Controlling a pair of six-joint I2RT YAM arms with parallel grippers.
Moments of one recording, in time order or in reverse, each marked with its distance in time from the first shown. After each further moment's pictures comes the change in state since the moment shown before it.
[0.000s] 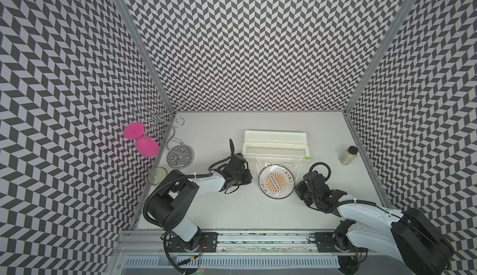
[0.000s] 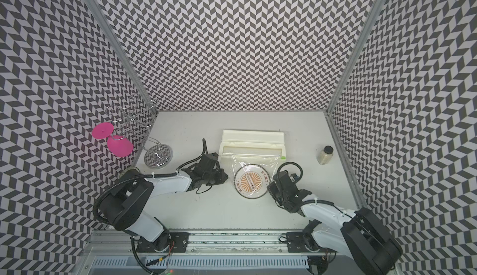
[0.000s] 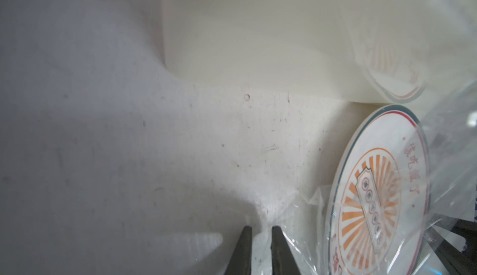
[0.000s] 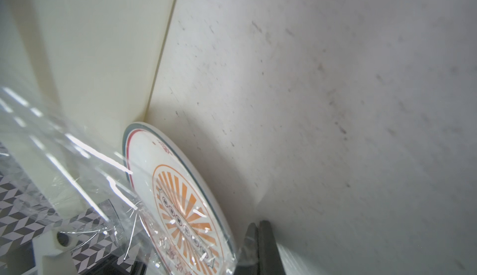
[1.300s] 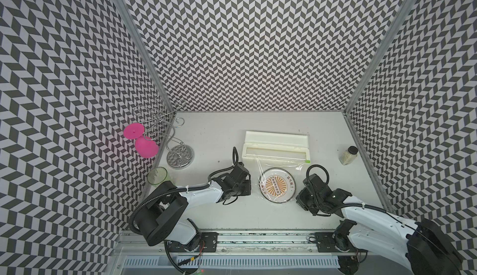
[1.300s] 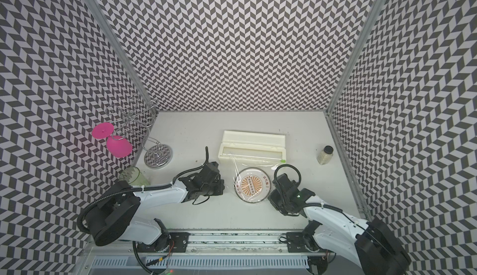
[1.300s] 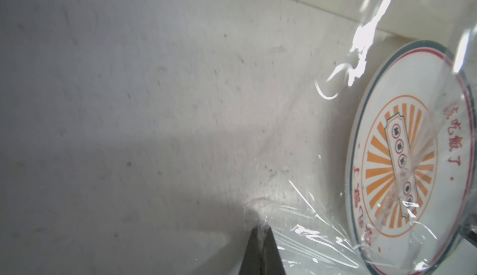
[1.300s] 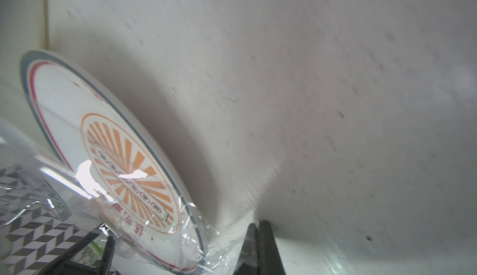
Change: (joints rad) left arm -0.135 -0.126 -0.088 -0.117 -0.137 -0.018; right arm 0.035 -0.104 0.057 -0.352 -0.119 -0.016
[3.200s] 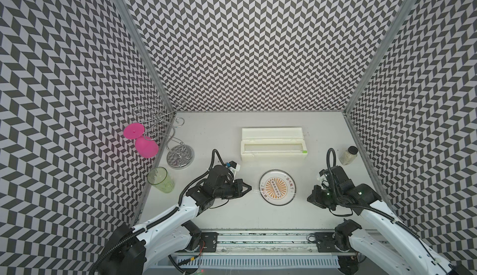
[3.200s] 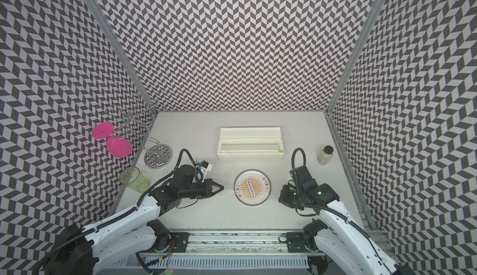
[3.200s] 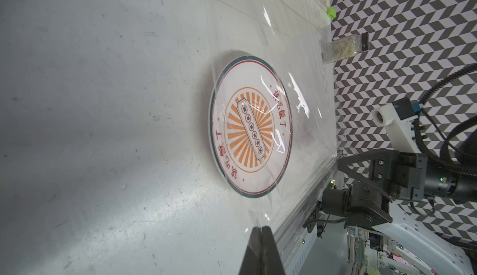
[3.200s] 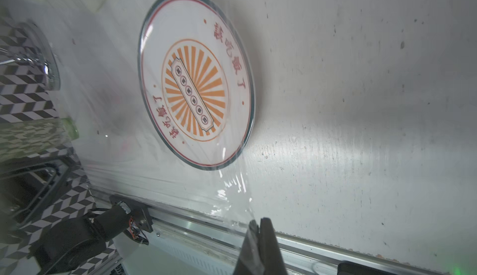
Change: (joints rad) left arm 0.107 -0.482 -0.154 0.016 0.452 -0.134; right arm -0.170 -0.269 0.241 -0.538 -0.177 -0.632
